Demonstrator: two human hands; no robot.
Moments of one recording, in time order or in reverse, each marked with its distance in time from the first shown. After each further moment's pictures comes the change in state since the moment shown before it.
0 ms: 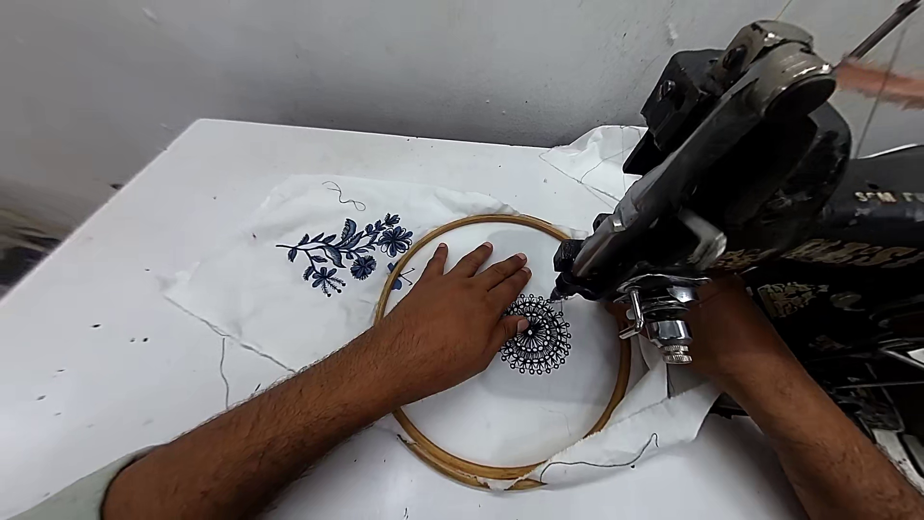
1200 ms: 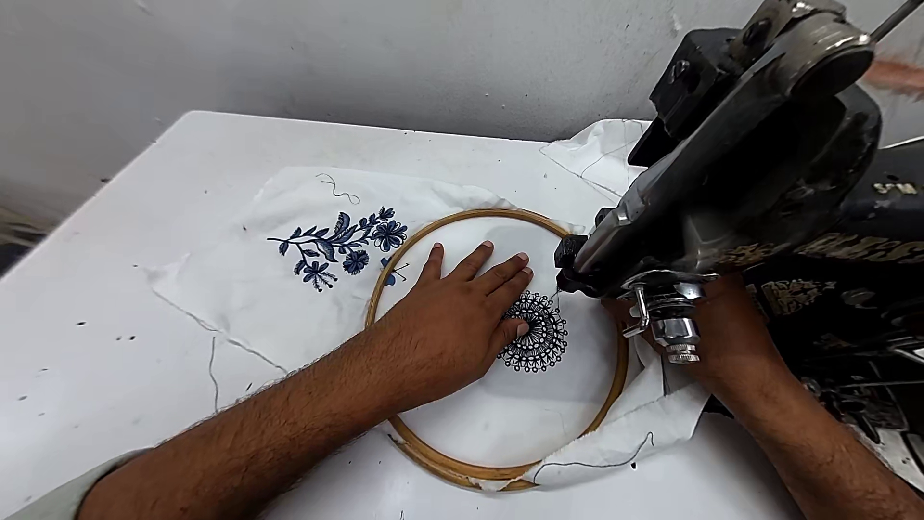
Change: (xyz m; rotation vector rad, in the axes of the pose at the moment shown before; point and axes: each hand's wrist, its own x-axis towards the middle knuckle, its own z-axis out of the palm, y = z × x) left_hand -0.004 0.003 0.000 0.009 -0.035 -0.005; right_hand -0.007 0.001 0.012 0.097 0.167 -0.076
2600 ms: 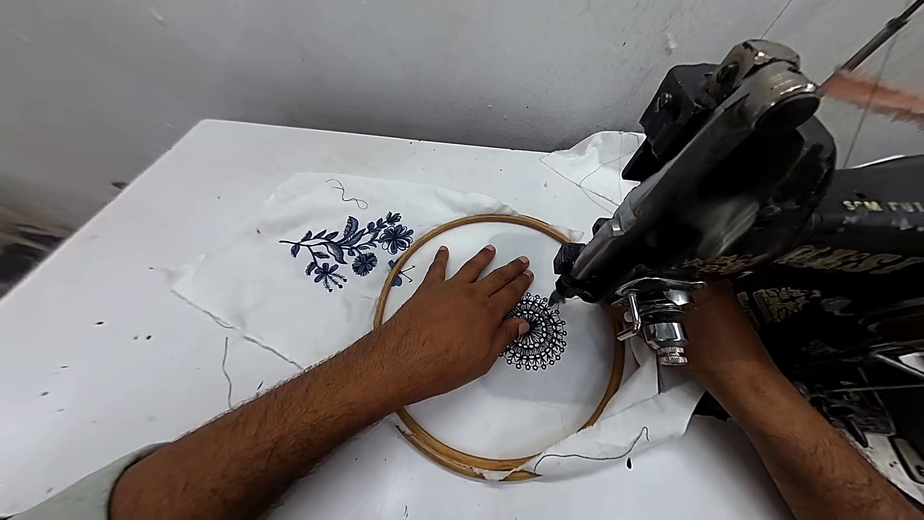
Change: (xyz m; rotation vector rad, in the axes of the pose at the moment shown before) left_hand 0.002 0.000 0.001 0.004 0.020 -0.008; right_hand 0.005 -0.001 -0.003 -0.041 -0.039 0.006
